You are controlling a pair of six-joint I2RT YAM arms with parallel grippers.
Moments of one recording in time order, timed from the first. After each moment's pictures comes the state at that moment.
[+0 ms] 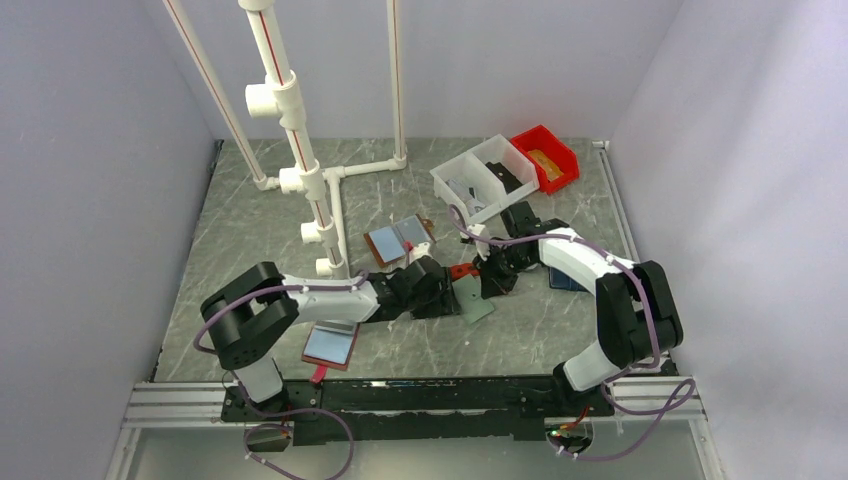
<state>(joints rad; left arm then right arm) -1.04 1.71 0.92 -0.03 -0.11 -1.07 0.33 1.54 0.91 -0.69 -0.57 -0.57</state>
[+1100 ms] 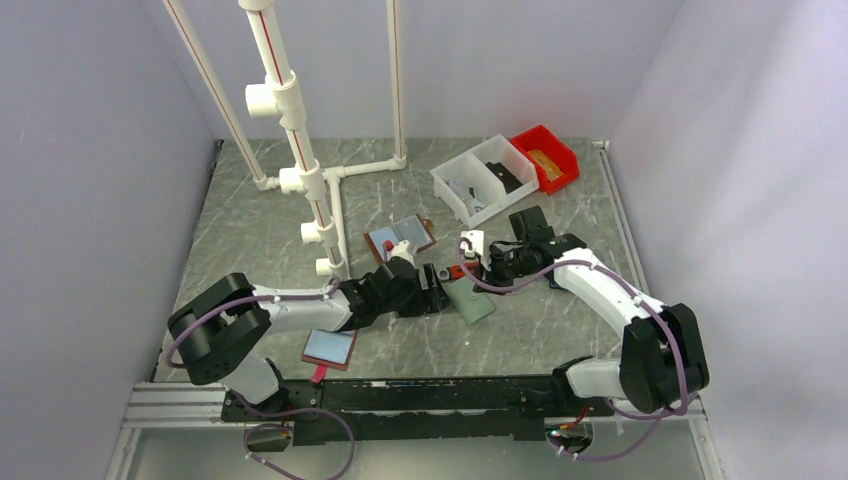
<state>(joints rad) -0.97 1.52 0.67 0.21 -0.04 -1.00 0.36 1.29 0.82 -0.60 -0.73 -0.92</state>
